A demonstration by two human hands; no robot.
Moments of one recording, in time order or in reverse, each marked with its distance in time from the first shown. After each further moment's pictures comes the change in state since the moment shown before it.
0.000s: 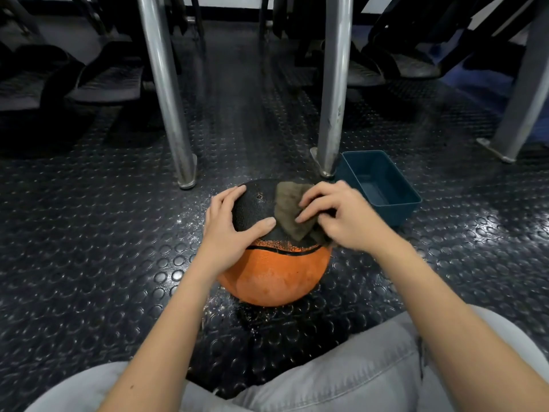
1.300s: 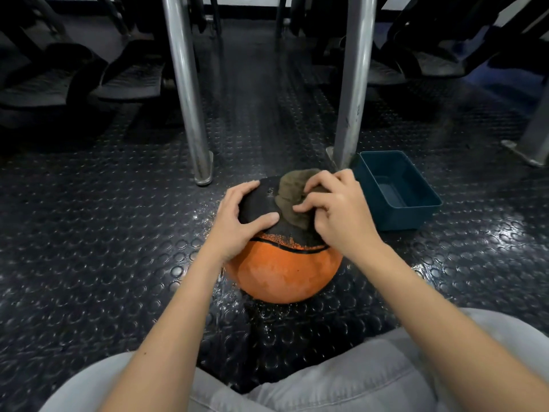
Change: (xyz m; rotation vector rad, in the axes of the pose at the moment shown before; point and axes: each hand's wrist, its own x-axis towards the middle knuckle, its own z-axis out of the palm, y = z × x) left_hand 0.015 -0.022 -0.013 -0.162 -0.019 0.101; right_hand 0.015 -0.015 0.040 -0.205 0.396 -0.163
